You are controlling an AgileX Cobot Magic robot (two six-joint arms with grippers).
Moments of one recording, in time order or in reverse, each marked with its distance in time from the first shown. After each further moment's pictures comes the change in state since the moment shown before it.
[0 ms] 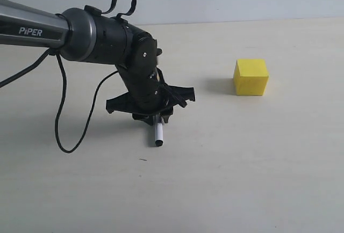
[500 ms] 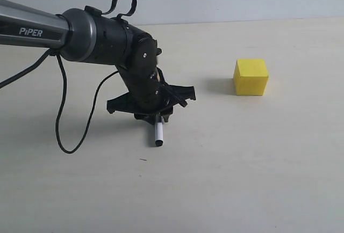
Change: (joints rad) left arm 0.000 0.000 0.002 0.002 -0.013 -0.020; right arm 0.000 0.000 0.000 0.000 0.000 0.000
